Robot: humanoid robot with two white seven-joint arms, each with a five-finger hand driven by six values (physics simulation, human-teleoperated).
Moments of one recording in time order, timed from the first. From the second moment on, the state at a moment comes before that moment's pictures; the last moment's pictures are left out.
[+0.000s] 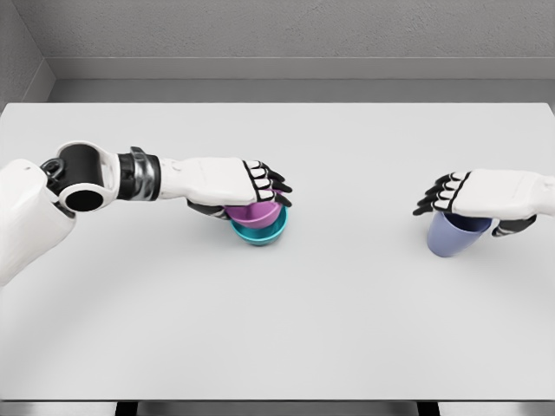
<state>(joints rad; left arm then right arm) -0.79 0.56 -0.81 -1.47 -0.52 -0.62 -0.61 -0.61 -1.10 0.68 -1.62 0.37 -0.61 0.61</state>
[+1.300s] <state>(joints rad) -0.80 0.54 -0.84 -1.40 -0.48 -0.61 -0.61 -0.62 -1.09 0.69 -1.61 0.39 -0.61 0.61</state>
